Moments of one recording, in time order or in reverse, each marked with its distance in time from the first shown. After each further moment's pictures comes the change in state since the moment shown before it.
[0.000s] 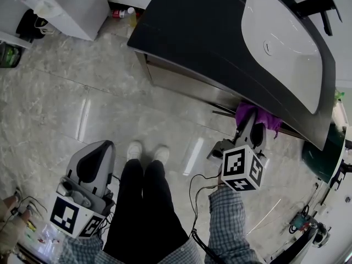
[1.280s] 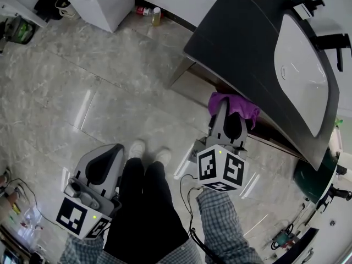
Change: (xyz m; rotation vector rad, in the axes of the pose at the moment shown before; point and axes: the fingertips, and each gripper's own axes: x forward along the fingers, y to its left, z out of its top) left arm -0.041 0.030 -0.001 -0.086 -0.065 0.062; right arm -0.011 0.183 -0.016 -0.107 0.046 0.377
